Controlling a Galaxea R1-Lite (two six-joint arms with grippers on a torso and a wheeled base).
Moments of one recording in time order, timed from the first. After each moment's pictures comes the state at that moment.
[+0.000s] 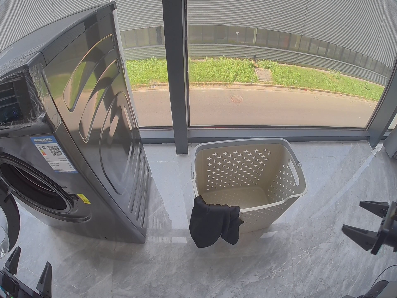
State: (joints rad) left arm 0.00 0.02 -0.02 0.00 0.01 -0.01; right arm 0.18 0.79 -0.29 -0.23 0.33 0.01
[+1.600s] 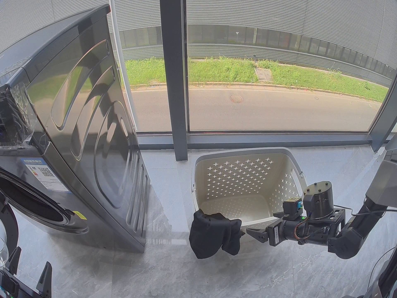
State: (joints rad) left arm 0.00 0.02 -0.02 0.00 0.01 -0.02; right arm 0.52 1.98 -0.42 -0.99 0.06 0.09
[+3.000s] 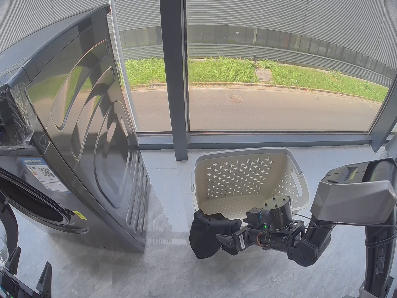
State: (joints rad) left arm 0.00 0.02 -0.02 0.00 0.01 -0.02; right arm 0.62 2.32 -0.63 -1.13 0.05 0.09
